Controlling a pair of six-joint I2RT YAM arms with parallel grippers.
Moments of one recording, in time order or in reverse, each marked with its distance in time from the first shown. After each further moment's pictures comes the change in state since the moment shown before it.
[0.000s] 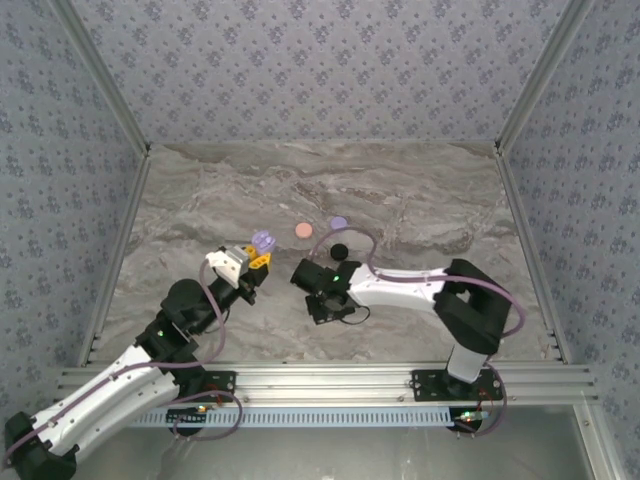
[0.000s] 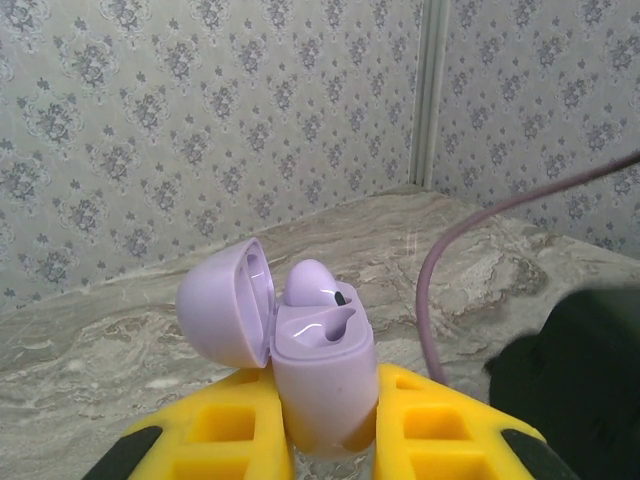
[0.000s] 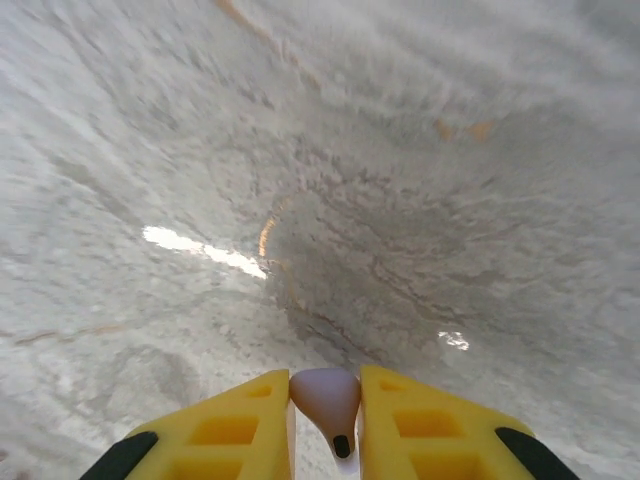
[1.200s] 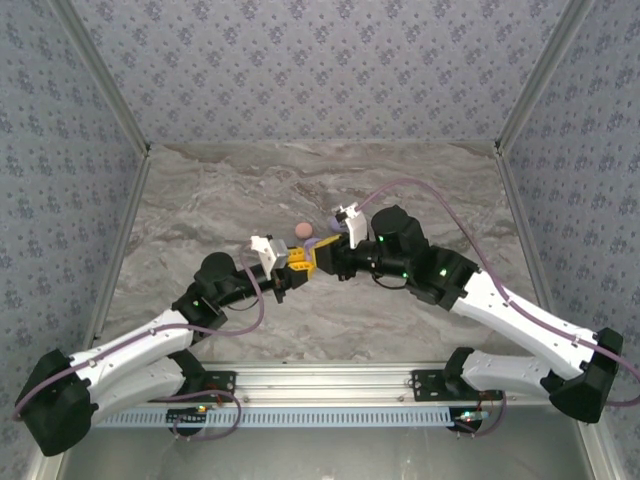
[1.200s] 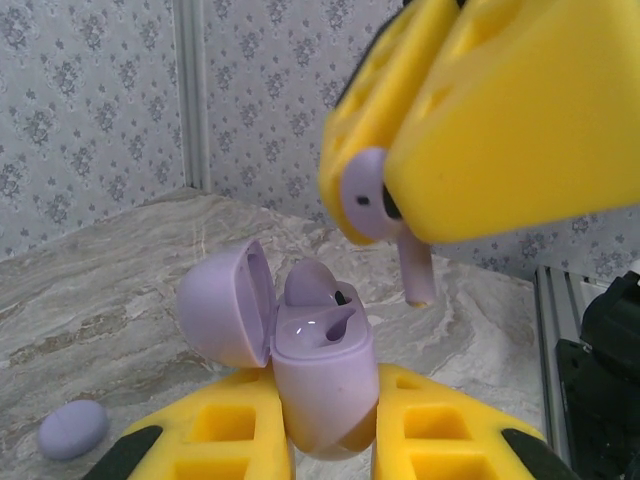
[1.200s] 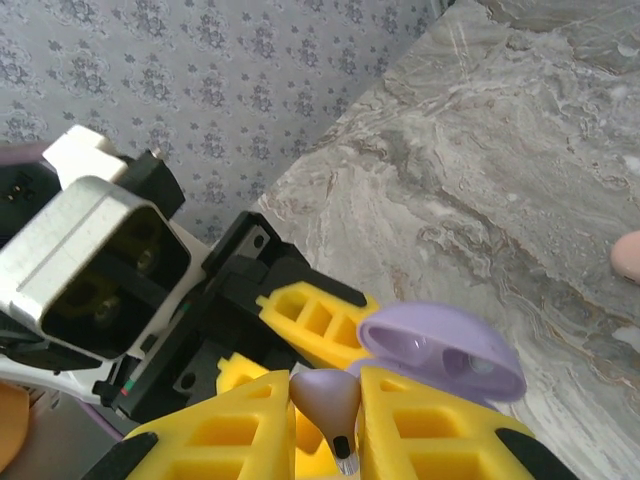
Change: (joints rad) left arm 0.000 0.428 0.104 0.345 0.500 -0.098; right arm -0.157 -0.594 0.003 0.320 -0.263 -0.322
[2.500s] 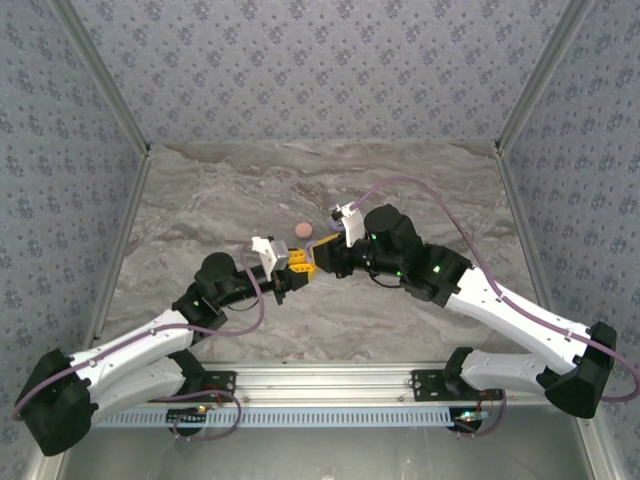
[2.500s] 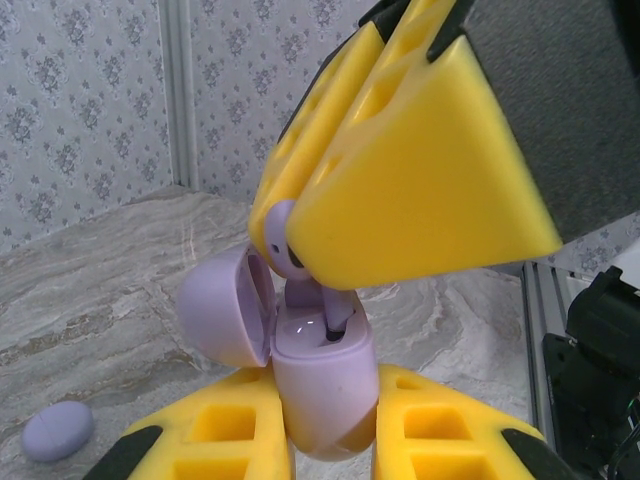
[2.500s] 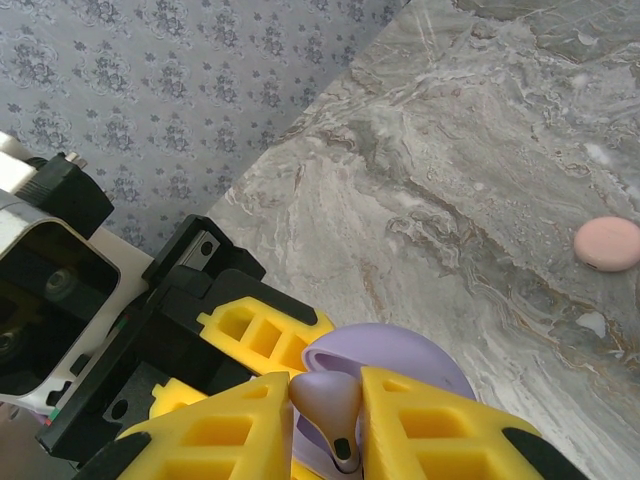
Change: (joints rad) left arm -0.001 0.000 0.000 -0.002 0.020 -0.004; right arm 0.002 0.034 0.008 -0.030 0.051 -0.010
